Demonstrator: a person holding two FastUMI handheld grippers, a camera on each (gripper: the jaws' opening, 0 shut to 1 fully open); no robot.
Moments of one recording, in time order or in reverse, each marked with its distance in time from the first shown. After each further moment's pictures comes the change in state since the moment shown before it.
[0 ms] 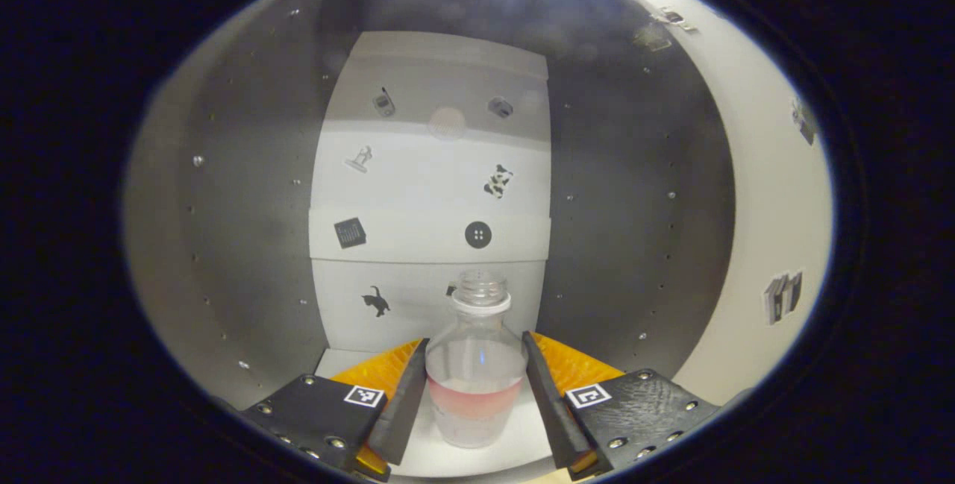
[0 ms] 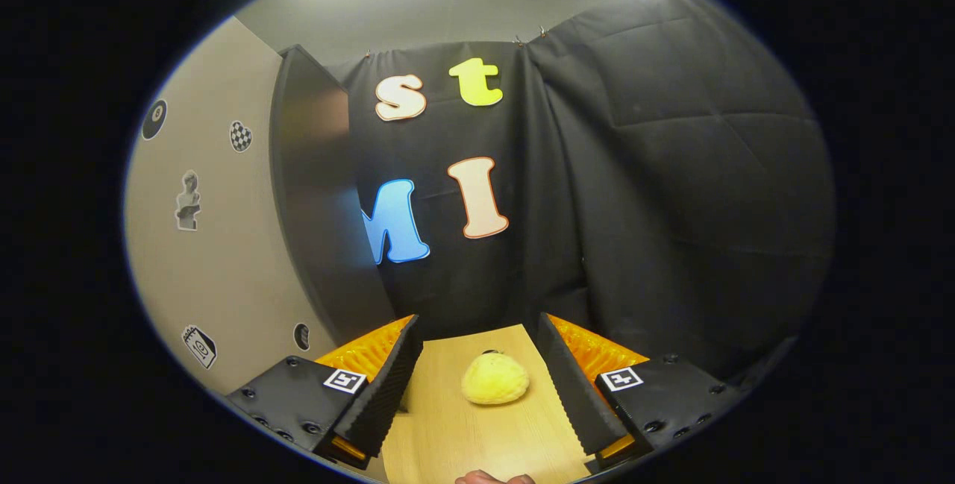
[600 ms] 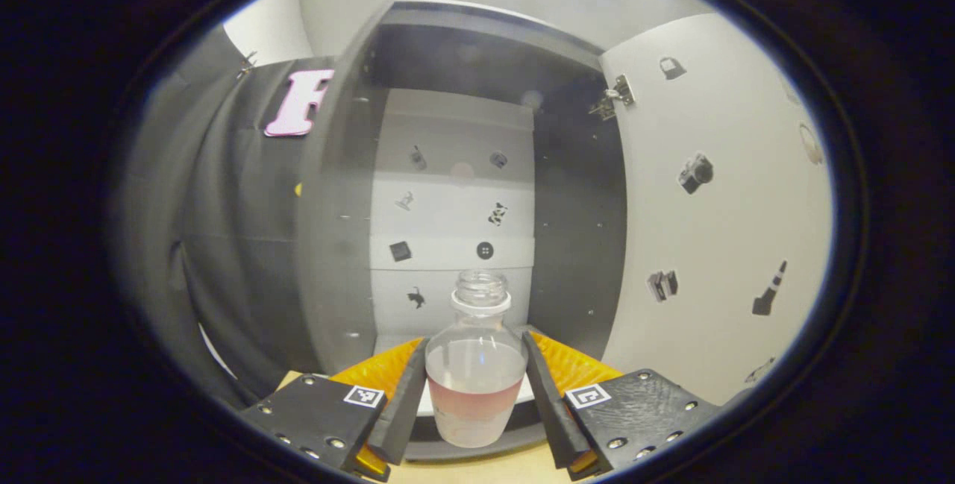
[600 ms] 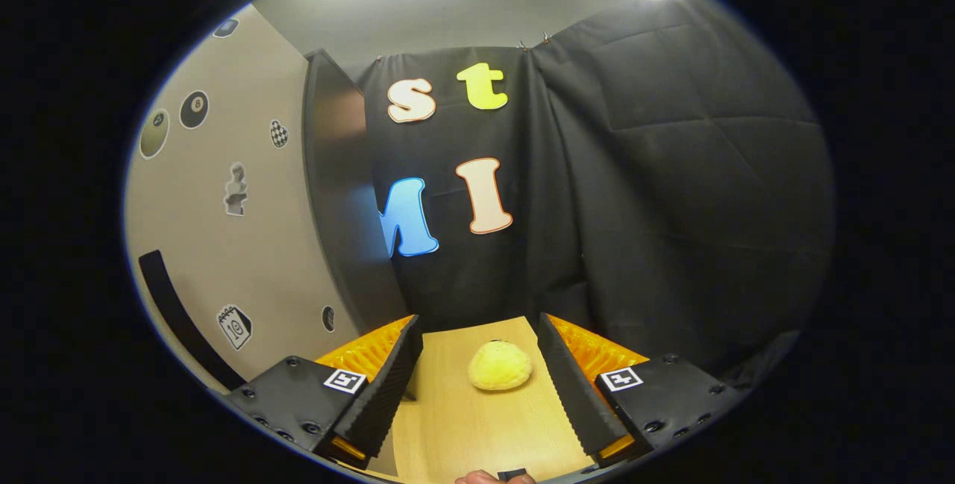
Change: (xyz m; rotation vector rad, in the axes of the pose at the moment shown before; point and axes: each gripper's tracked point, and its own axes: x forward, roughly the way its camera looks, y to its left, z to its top) left arm -0.191 0.029 0.017 0.025 -0.054 0.035; right arm -0.060 0.021 -0.013 -0.002 -0.007 0.013
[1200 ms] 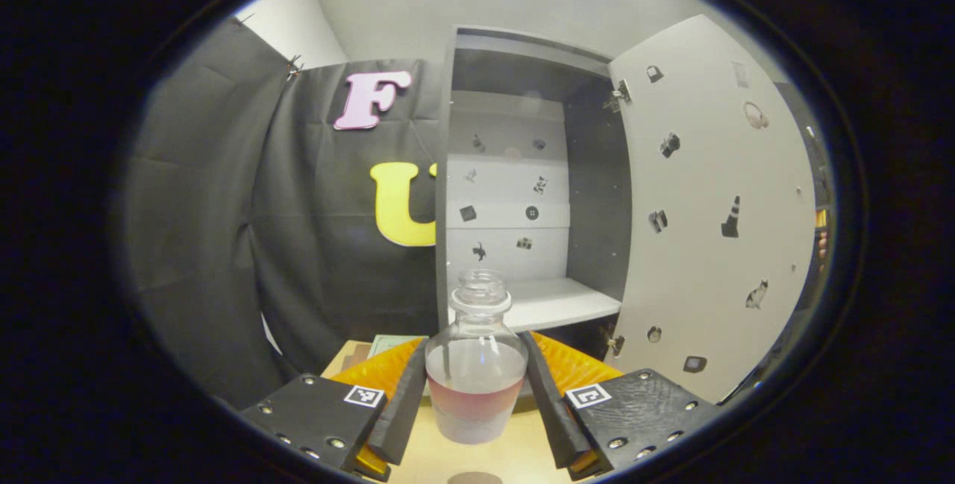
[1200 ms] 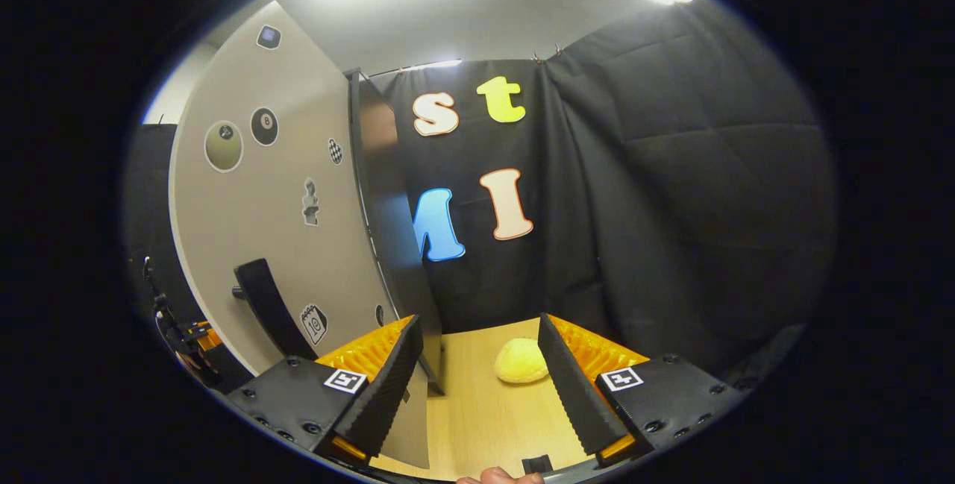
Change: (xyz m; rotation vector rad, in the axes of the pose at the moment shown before) left arm -0.161 0.054 -0.082 -0.009 0.056 0.147; right arm -0.070 0.035 0.011 0.002 -0.041 0.031
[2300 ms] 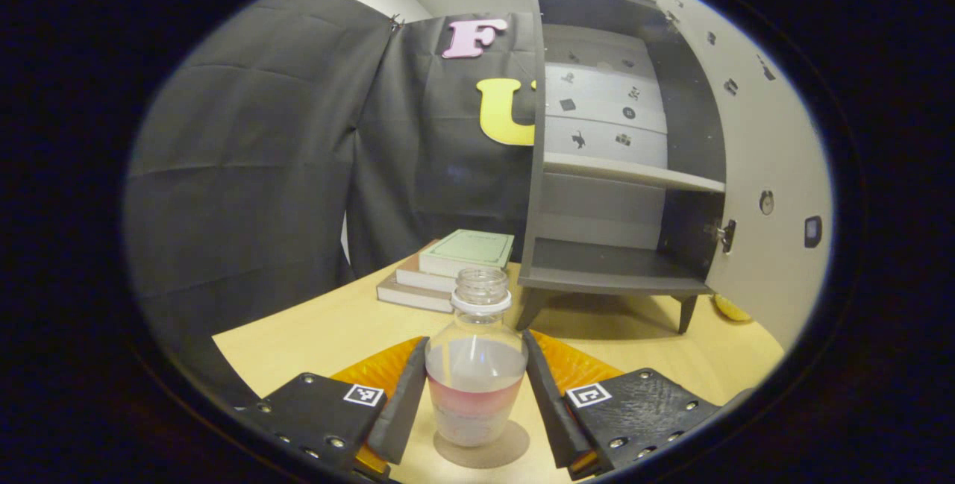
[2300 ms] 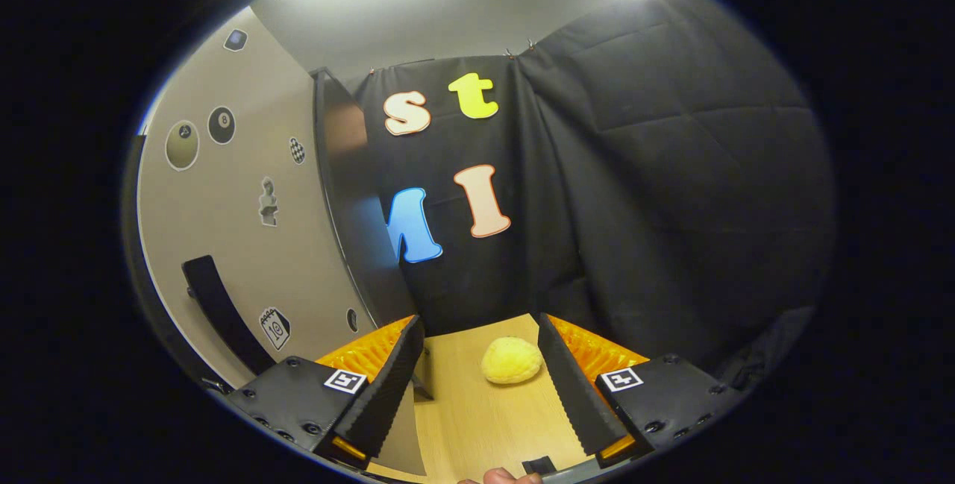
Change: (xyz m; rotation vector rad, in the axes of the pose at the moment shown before) left arm -0.015 0.021 -0.285 -0.074 0.133 0.384; right arm 0.026 -0.031 -0.023 0.070 0.032 -0.093
